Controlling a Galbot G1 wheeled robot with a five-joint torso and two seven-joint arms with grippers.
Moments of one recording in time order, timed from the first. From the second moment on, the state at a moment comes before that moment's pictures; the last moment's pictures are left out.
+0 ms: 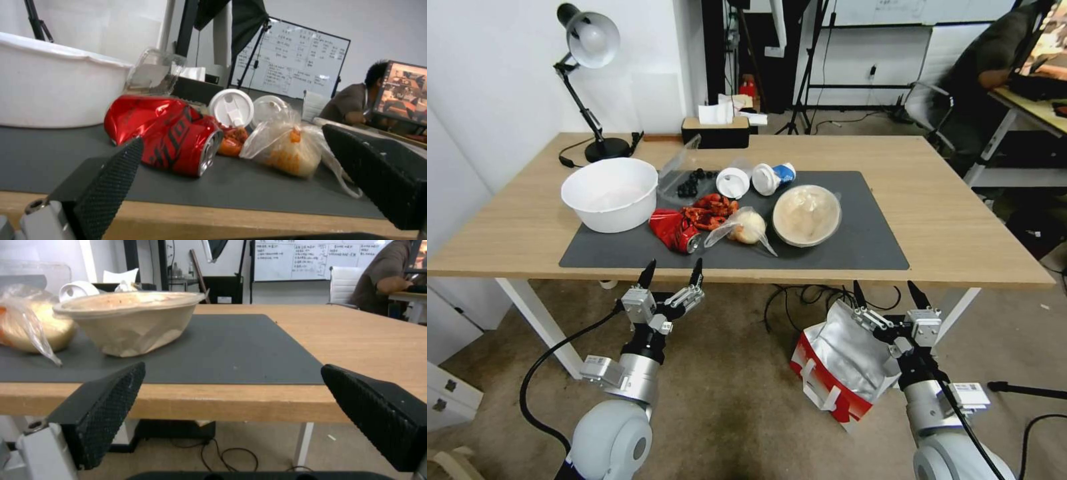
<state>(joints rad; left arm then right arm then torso) 1.53 -1.29 -0.36 -2.13 -0.46 -0.17 -0.04 -1.69 1.46 0.61 2.21 0.14 0.04 -0.03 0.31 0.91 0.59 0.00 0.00</state>
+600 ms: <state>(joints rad) 1.54 -1.29 -0.37 -2.13 -0.46 -0.18 -0.04 -1.71 1.45 0.60 2.21 0.14 0.04 -0.05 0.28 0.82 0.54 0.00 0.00</state>
